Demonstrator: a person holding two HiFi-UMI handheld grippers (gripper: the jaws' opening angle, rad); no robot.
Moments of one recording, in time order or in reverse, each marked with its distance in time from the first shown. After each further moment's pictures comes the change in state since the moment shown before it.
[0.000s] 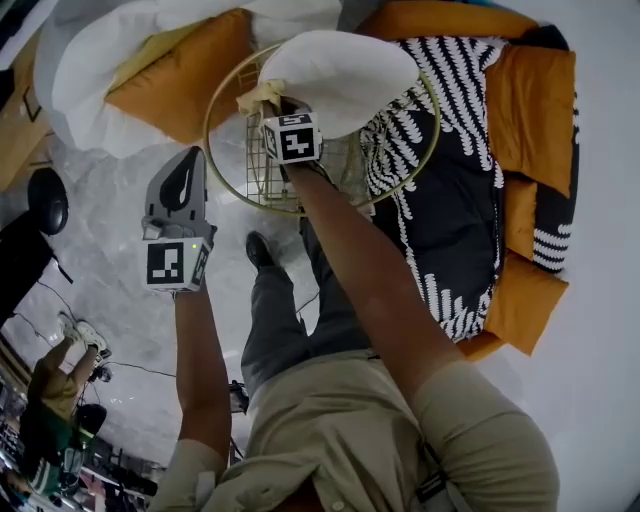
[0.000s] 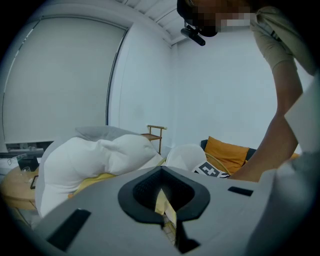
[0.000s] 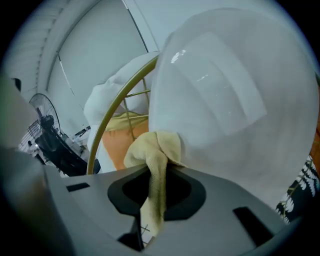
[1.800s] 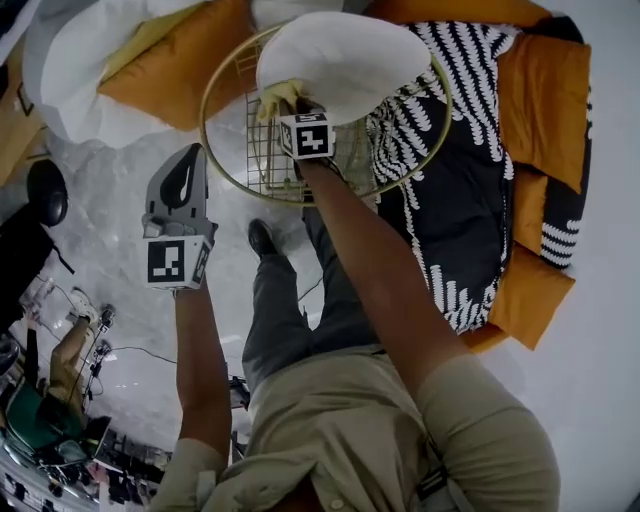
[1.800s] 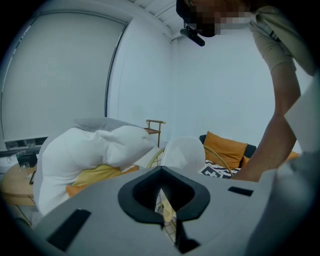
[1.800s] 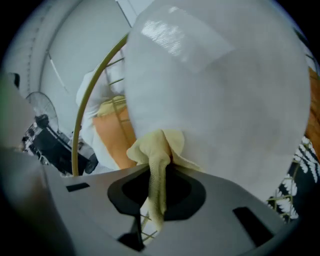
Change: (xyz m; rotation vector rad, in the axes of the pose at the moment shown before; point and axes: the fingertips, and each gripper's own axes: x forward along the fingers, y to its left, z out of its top) left arm 0.005 -0.004 -0.031 -0.004 0.051 -0.014; right arm 0.013 -0.039 -0.066 0.044 0.092 -0.043
